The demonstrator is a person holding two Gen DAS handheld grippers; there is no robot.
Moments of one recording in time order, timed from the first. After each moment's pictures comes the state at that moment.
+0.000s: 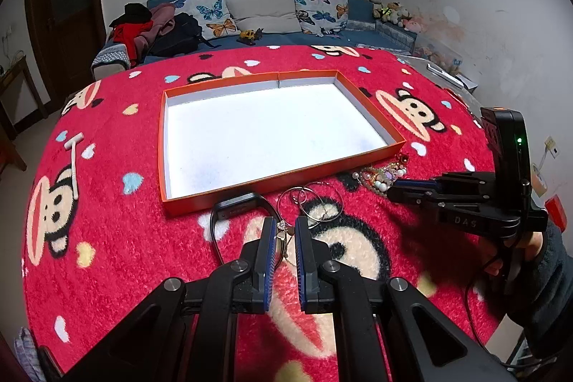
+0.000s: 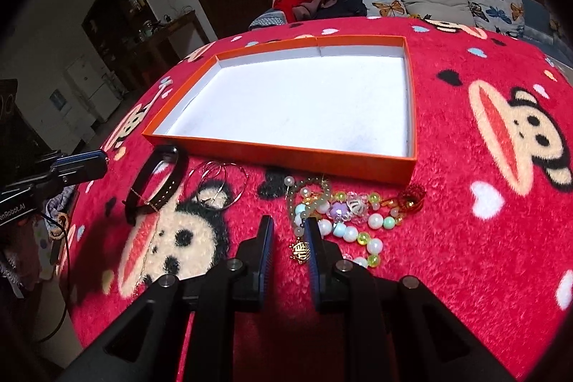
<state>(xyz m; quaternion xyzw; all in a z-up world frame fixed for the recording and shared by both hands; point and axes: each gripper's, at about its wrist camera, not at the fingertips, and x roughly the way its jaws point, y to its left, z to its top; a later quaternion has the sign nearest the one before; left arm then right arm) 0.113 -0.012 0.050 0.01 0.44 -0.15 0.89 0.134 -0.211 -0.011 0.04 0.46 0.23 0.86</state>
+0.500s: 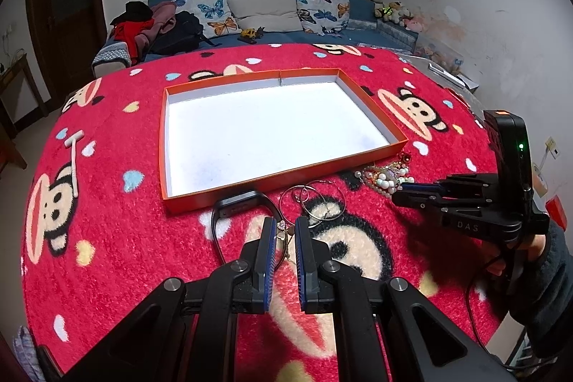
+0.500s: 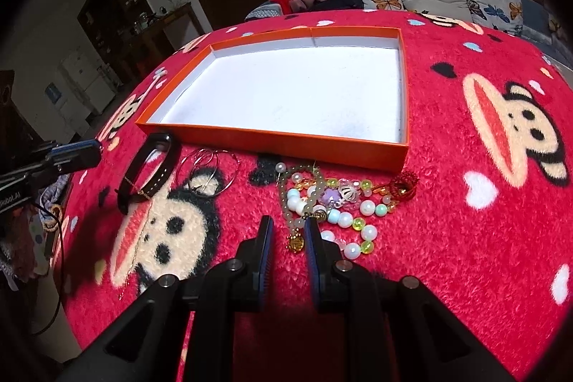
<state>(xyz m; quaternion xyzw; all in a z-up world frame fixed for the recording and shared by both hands) 0.114 -0.010 0.047 0.00 0.44 -0.15 0.88 0.130 -0.209 -0.014 0.02 0.47 0.22 0.85</state>
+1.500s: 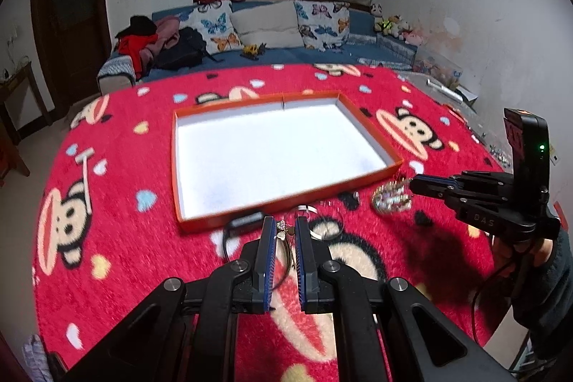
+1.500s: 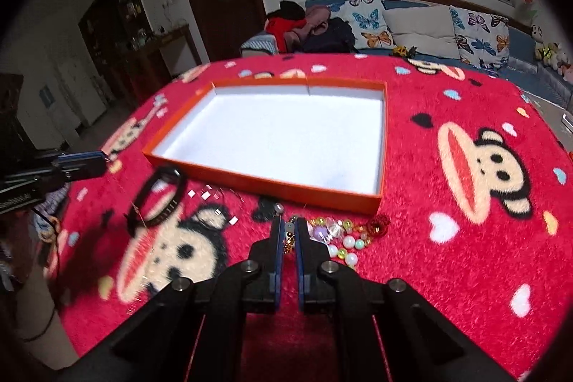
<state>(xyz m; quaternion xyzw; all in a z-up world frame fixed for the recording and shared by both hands) 0.109 -0.002 0.079 0.00 0.41 -0.15 0.90 0.119 -0.213 0.029 0.01 0.41 0.20 0.89</state>
